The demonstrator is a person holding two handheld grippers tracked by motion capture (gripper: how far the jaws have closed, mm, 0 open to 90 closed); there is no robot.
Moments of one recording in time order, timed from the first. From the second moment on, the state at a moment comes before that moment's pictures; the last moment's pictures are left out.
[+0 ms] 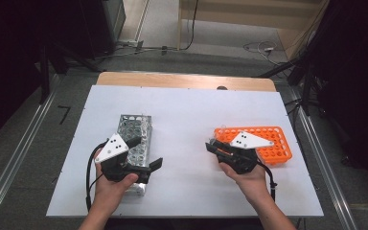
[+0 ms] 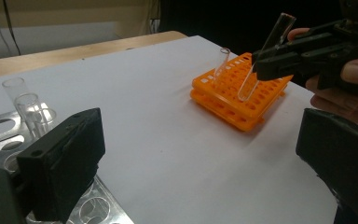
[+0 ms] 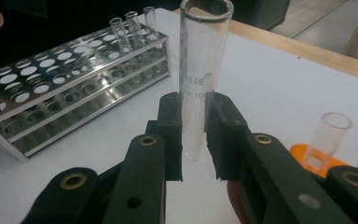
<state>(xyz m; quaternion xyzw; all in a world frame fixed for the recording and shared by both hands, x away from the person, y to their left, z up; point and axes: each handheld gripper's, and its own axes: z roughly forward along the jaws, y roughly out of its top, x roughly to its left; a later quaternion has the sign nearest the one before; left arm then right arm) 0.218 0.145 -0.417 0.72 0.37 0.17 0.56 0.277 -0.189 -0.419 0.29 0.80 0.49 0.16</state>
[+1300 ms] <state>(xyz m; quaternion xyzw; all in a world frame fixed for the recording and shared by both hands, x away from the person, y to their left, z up) 0.210 0.092 -0.417 0.77 0.29 0.14 0.55 0.238 -0.120 -0.443 0.20 0.86 0.47 0.11</state>
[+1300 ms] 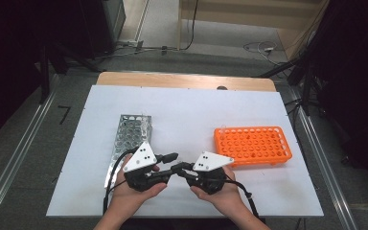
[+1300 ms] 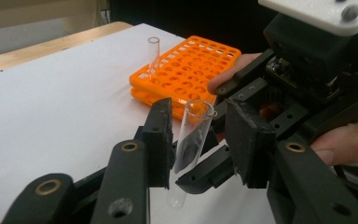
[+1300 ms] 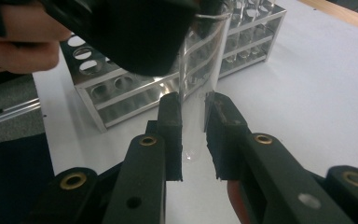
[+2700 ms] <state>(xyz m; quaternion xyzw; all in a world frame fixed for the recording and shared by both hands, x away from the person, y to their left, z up) 0.233 0.112 -0.394 0.75 0.32 0.19 0.55 0.257 -0.162 -0.417 0.21 0.83 0.51 0.07</state>
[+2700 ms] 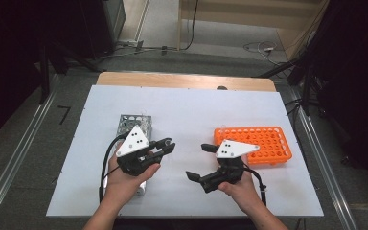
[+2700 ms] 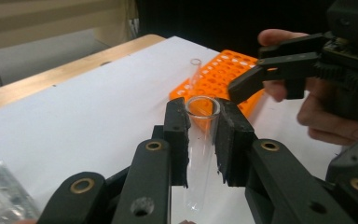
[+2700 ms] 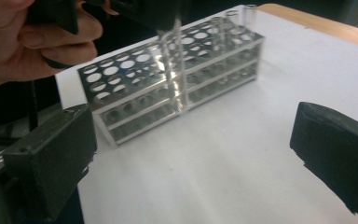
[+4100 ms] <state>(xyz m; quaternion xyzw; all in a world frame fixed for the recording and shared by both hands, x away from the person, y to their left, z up) 0.273 0.171 -0.403 0.70 0.41 0.27 0.52 0.265 -0.299 -0.427 0.32 0.79 0.51 0.13</state>
